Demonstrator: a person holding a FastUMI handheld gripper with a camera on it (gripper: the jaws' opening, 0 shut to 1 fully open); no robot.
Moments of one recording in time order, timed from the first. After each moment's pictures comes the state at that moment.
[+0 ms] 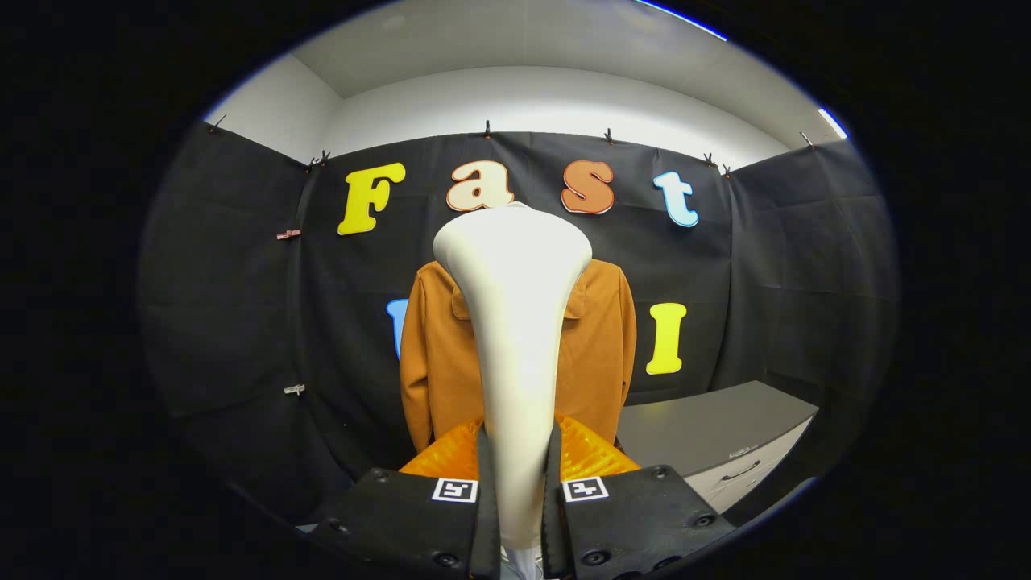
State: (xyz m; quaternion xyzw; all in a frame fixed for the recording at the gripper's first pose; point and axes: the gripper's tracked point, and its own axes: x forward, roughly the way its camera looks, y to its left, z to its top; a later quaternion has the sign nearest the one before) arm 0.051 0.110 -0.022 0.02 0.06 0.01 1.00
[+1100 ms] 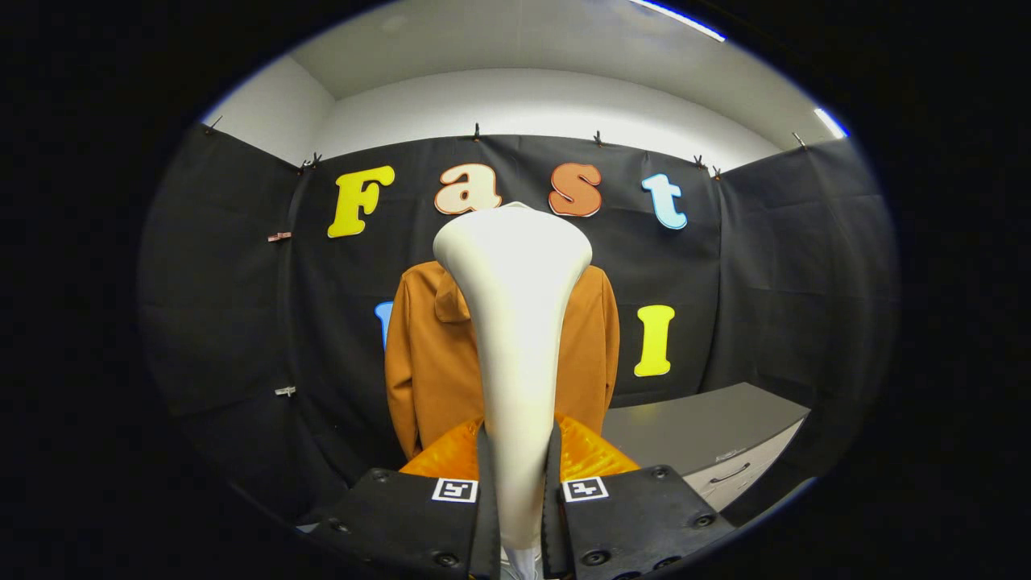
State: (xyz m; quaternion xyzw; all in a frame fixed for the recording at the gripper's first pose) arm 0.048 0.090 -0.016 0.02 0.05 -0.01 1.00
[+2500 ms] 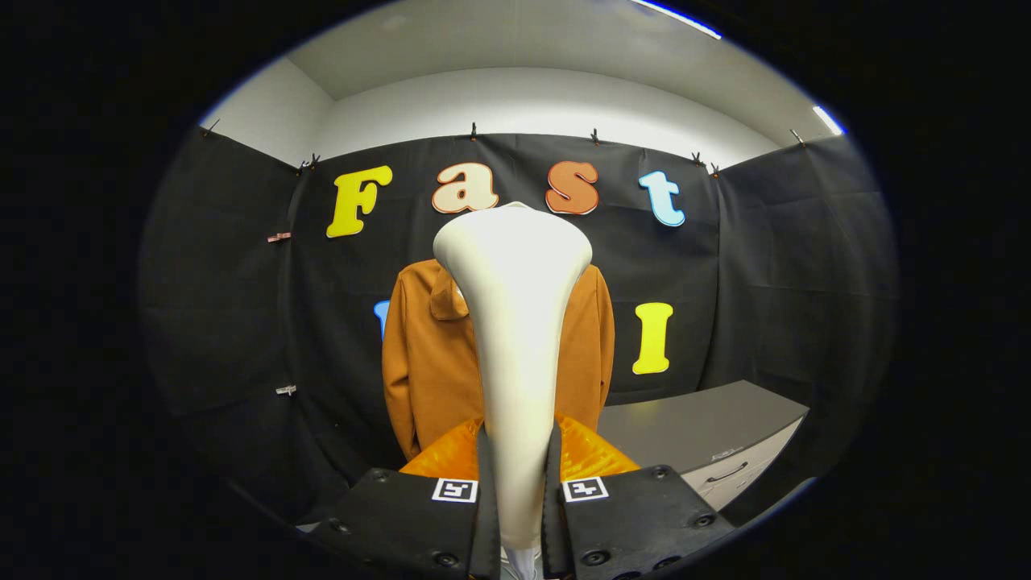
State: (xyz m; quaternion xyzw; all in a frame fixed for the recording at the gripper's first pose) arm 0.044 0.077 -0.017 0.03 0.06 -0.01 1.00
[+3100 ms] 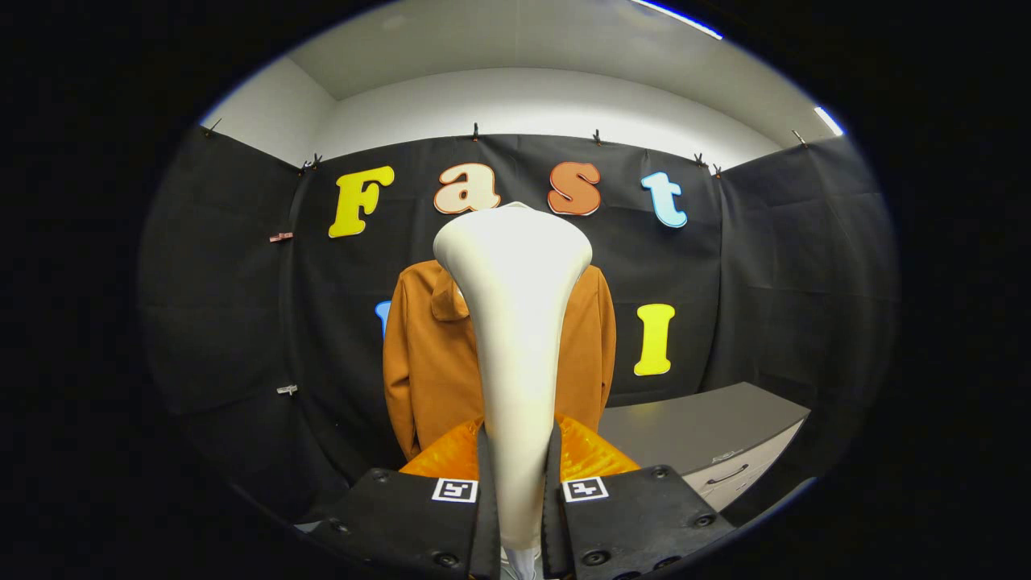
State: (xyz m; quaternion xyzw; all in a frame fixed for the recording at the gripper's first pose) arm 0.046 0.076 -0.018 0.03 0.06 0.00 1.00
